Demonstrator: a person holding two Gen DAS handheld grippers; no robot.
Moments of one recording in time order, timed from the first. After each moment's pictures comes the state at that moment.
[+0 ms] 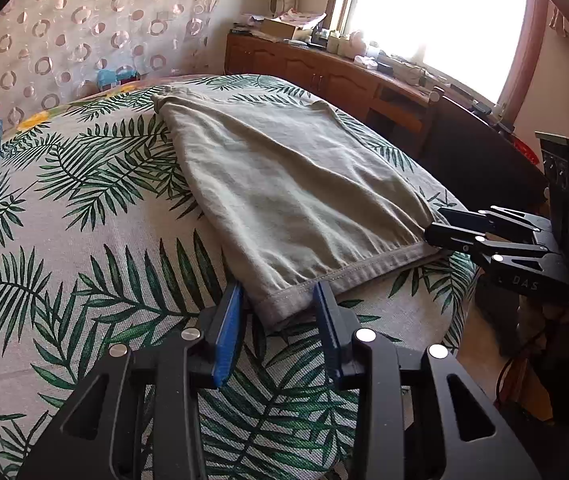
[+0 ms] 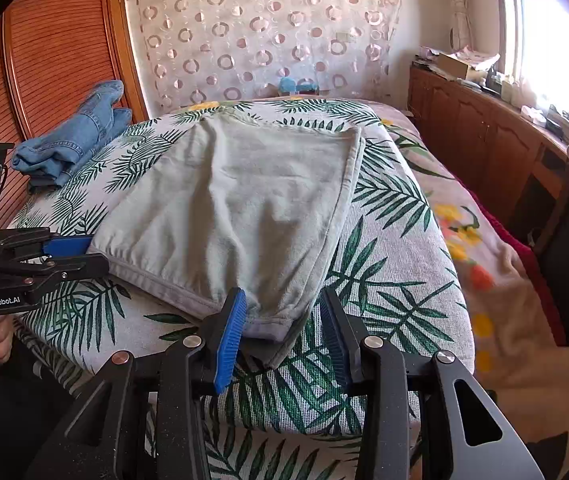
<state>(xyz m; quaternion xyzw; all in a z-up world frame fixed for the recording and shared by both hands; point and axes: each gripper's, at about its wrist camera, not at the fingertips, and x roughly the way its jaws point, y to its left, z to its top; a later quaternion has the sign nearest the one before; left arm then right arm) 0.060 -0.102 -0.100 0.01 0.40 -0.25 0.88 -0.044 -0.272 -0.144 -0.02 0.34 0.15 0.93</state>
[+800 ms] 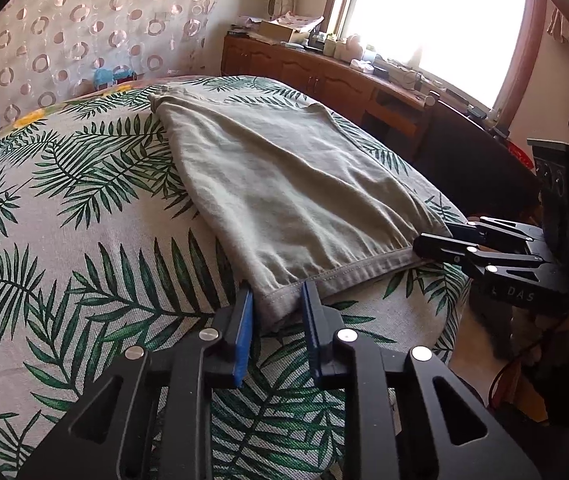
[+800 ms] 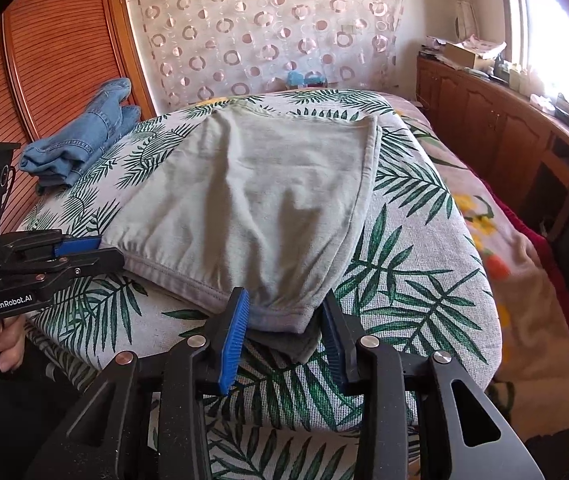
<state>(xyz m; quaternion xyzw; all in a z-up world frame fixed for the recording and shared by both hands) 0.062 -0.102 -0.099 0.00 0.40 -0.26 0.88 -0.041 -0.264 -0.147 0.00 0.35 0.17 0.92</state>
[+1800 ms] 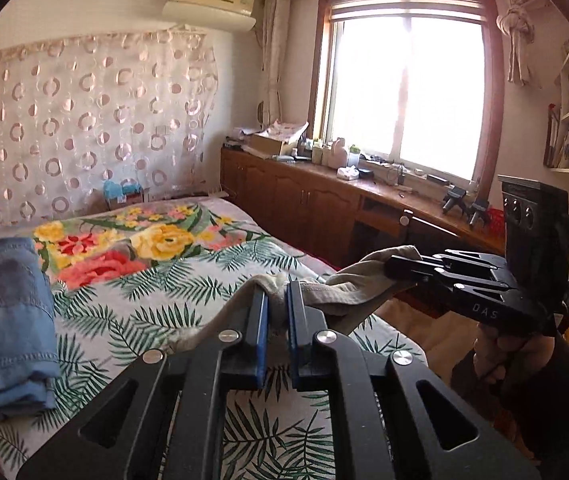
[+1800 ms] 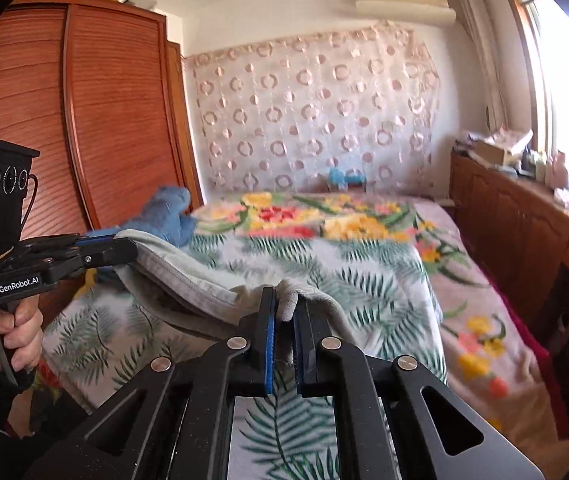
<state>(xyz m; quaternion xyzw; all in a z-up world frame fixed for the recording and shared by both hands) 0.045 -0.070 0.080 0.01 0.21 -0.26 0.94 -0.069 -0.259 -0.023 0.00 0.17 0.24 0.96</state>
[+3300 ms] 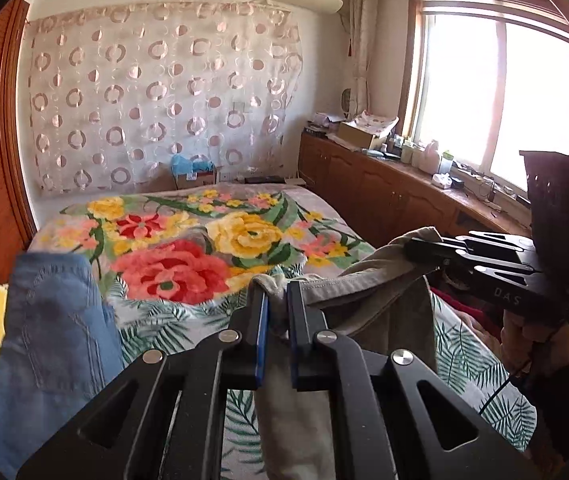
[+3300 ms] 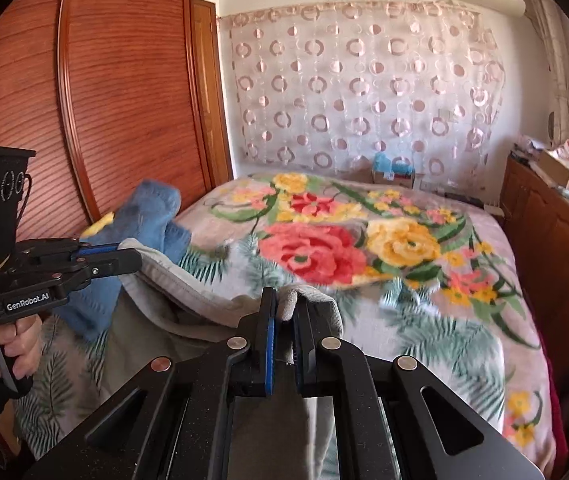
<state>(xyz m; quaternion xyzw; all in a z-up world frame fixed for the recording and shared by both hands) 0.237 0.019 0.055 -0.02 0.25 -0.14 0.96 0.170 -0.159 0.044 -0.06 0.22 0.30 0.93</state>
